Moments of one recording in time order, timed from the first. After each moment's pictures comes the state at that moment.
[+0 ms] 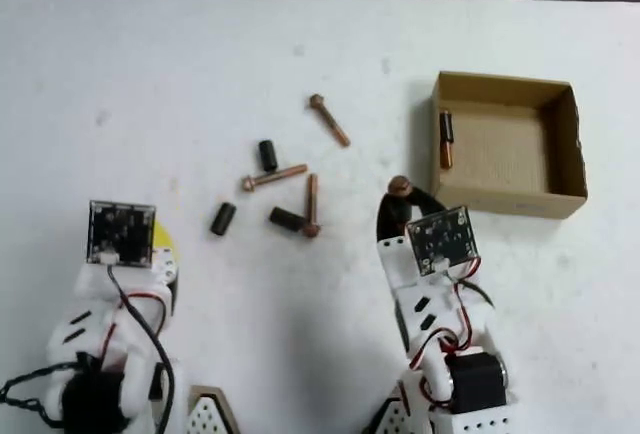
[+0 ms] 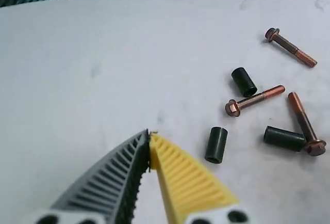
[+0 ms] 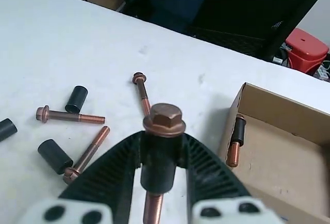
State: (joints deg) left arm -9.2 -103.3 72.0 70.2 -8.0; right arm -13.5 -102.5 79.5 48.9 13.5
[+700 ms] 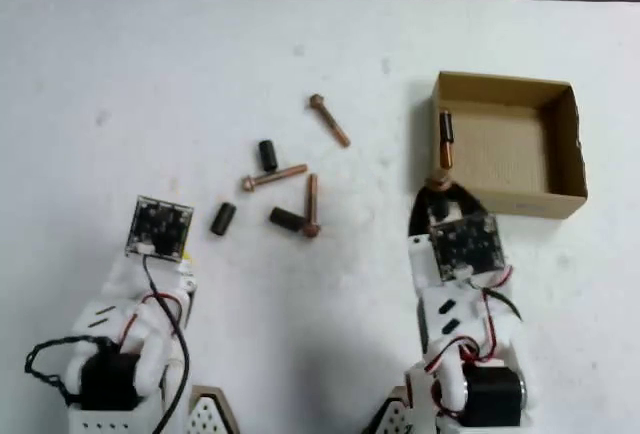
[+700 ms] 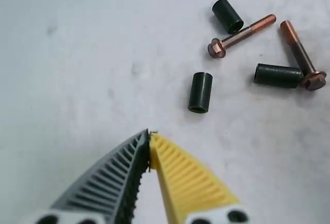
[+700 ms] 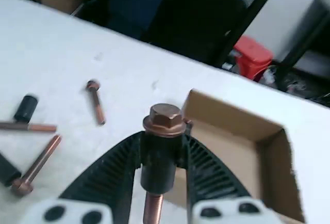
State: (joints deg) left arm -6.1 -104.0 81.6 74.4 -11.6; right arm -3.9 -102.1 70.5 53.2 19.2
